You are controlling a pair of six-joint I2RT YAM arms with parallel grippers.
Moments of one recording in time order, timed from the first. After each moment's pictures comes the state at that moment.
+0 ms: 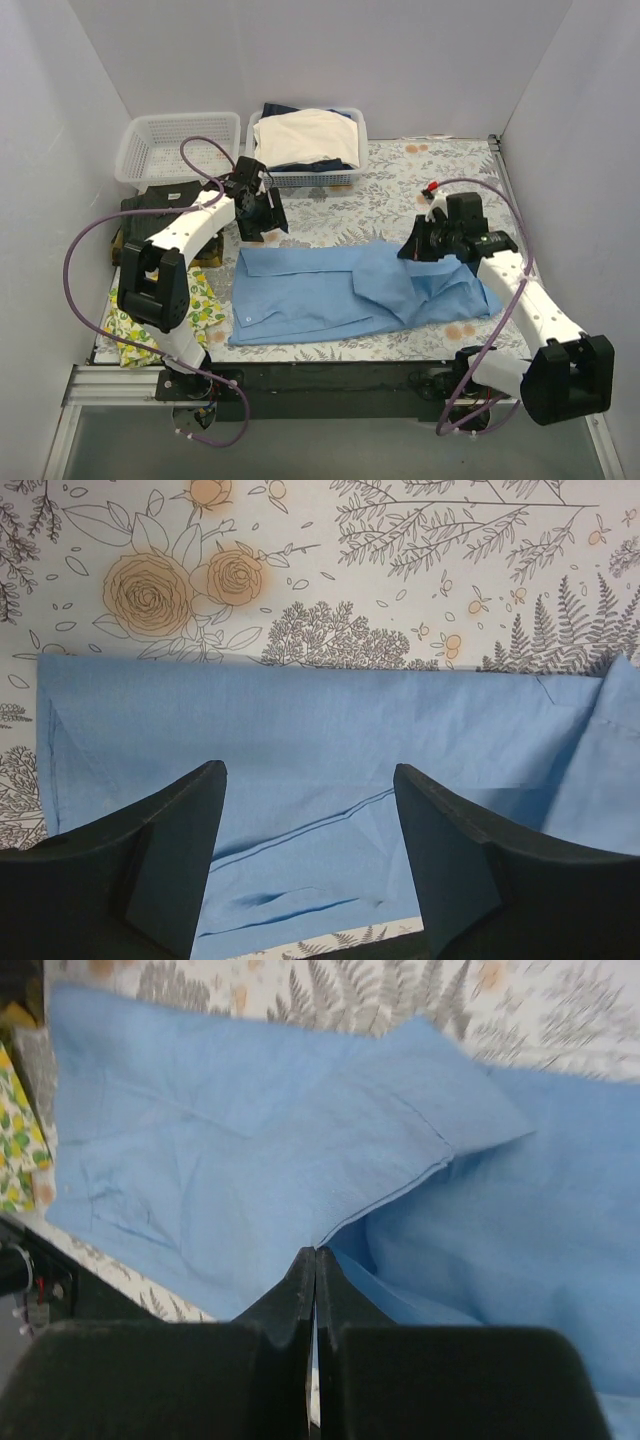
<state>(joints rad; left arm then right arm) -0.35 1.72 1.36 -0.74 0.09 -0.60 0.22 1.18 0.92 -0.53 -0.44 0.28</state>
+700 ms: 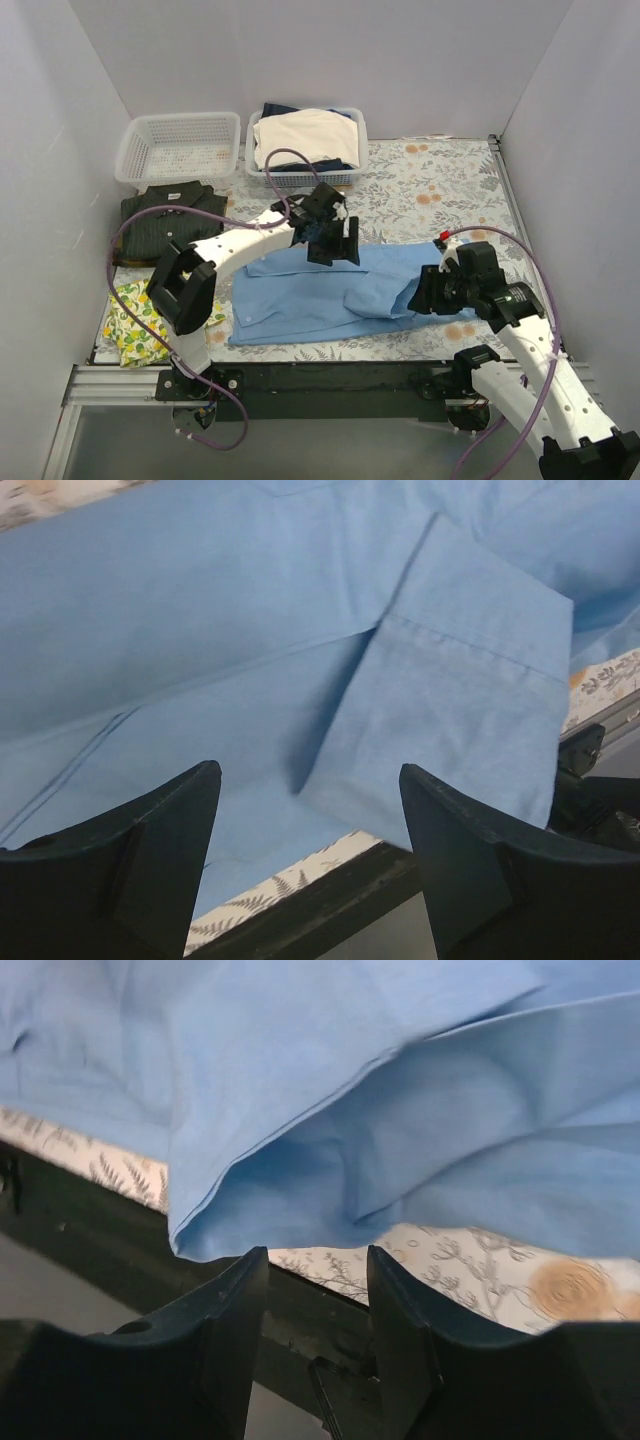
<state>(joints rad) -0.75 1.76 1.39 -0.64 0.18 -0.67 0.34 0.70 0.66 -0.89 -0.38 0.29</state>
